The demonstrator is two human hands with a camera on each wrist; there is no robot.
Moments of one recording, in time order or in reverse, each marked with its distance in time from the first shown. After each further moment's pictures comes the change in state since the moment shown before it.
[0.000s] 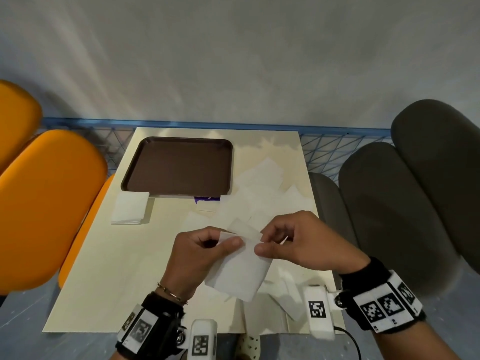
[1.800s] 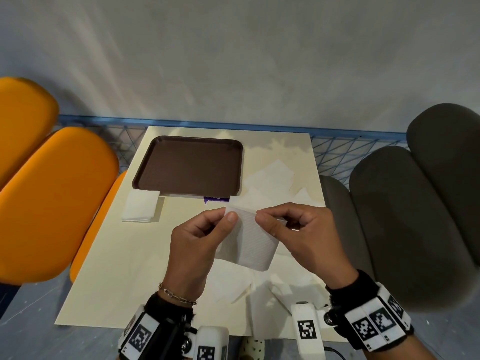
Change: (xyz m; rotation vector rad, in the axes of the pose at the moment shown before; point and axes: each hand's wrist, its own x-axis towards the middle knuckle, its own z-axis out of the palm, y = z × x) left_hand -0.005 0.039 0.006 -0.119 0.221 0.060; right_hand 0.012 -0.020 0.031 0.363 0.443 -0.192
